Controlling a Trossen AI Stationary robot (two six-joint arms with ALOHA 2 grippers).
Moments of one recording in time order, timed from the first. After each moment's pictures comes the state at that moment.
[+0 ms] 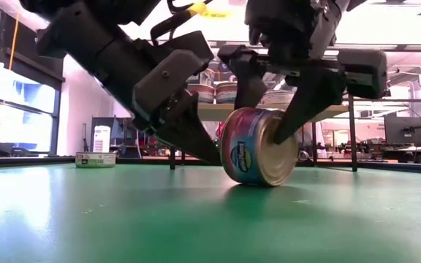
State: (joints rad) left arm -0.38 1.94 0.99 0.15 -0.45 -0.45; right arm 0.31 1.83 1.22 -0.47 0.10 -0.60
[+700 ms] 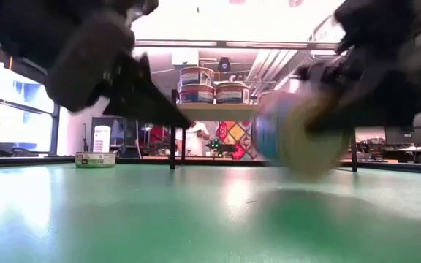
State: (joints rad) left arm -0.61 1.93 0.99 0.10 -0.89 -0.43; right arm 0.49 1.66 0.55 0.60 0.29 -0.18
